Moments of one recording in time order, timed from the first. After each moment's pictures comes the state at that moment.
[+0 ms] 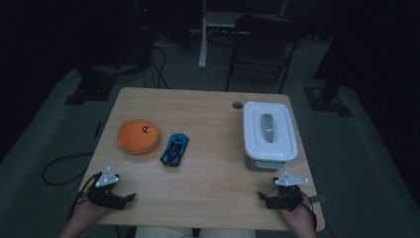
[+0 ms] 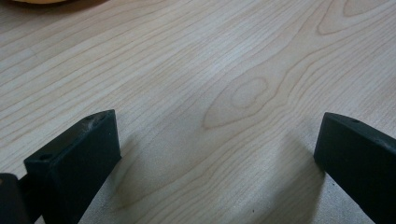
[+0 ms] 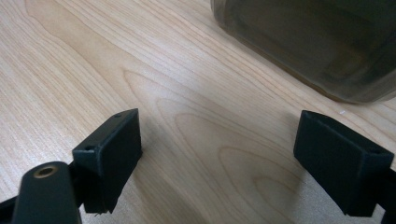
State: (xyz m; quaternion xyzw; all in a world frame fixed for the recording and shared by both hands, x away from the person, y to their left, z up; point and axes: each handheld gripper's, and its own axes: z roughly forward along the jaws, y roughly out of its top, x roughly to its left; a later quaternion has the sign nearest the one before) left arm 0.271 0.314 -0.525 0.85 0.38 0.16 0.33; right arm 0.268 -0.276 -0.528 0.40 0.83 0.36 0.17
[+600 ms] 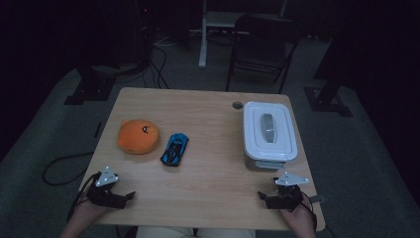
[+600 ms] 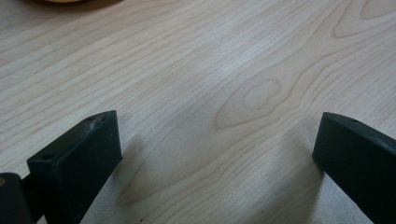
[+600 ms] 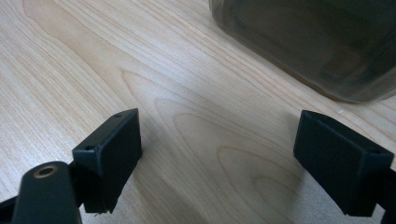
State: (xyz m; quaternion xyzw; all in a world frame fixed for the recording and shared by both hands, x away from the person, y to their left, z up) left arm 0.270 0.313 -0.523 0.84 0.40 0.17 0.32; right arm 0.268 -0.276 -0.528 0.40 0.83 0.36 0.17
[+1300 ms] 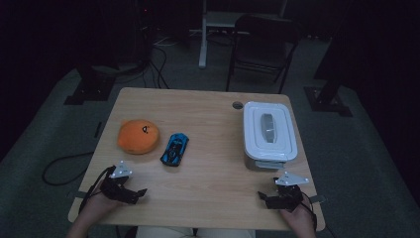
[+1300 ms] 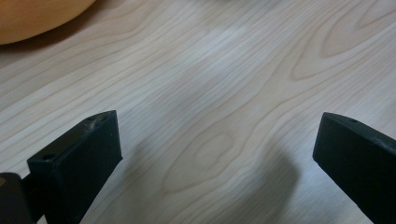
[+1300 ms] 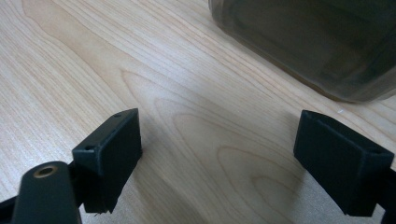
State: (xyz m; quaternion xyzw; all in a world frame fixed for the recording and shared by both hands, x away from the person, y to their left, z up) left arm 0.288 0.273 -0.508 0.86 0.38 0.14 0.31; right arm 0.268 -0.277 -0.528 0.40 0.83 0.36 0.17
